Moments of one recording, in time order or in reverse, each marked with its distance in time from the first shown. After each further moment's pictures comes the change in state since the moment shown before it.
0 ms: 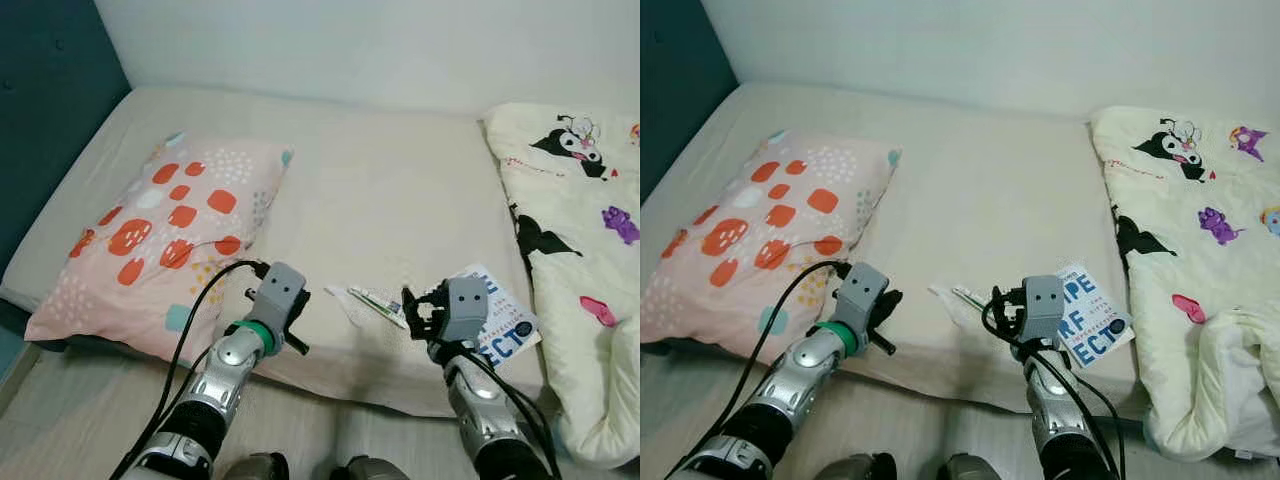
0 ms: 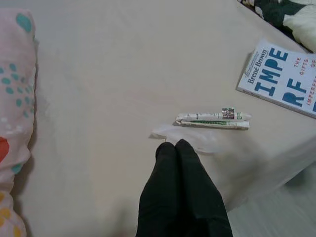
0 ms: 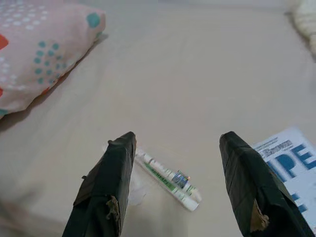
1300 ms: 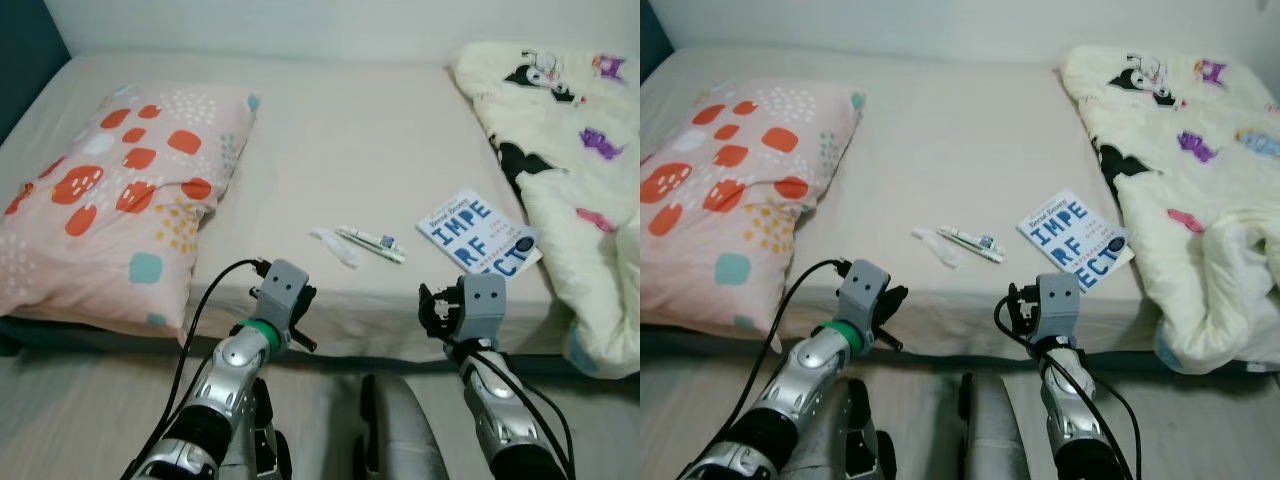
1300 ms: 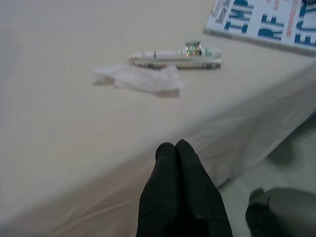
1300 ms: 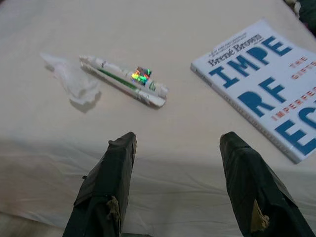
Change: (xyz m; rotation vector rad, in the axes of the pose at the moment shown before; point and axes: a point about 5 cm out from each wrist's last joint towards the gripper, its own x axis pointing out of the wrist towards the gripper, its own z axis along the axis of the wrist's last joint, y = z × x) left arm 0.001 -0.011 0.006 -0.025 -0.038 -0.010; right arm -0.005 -0.015 0.004 -0.045 0.028 -0.036
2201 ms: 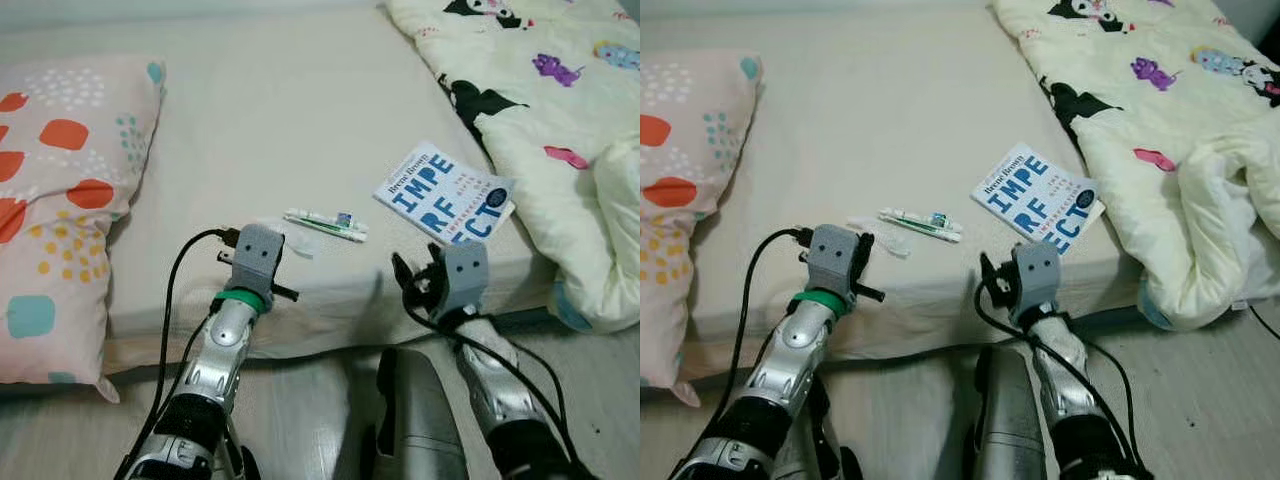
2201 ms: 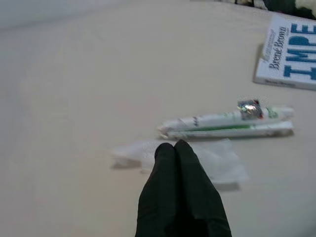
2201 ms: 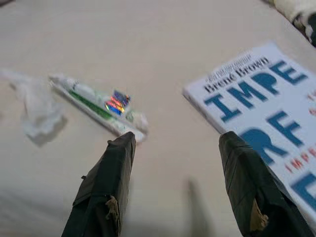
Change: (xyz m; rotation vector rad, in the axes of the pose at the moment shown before) left arm -0.009 0.040 0.054 0.100 -0.253 0.331; right arm 0.023 0.031 0.057 -0.061 -0.208 0.247
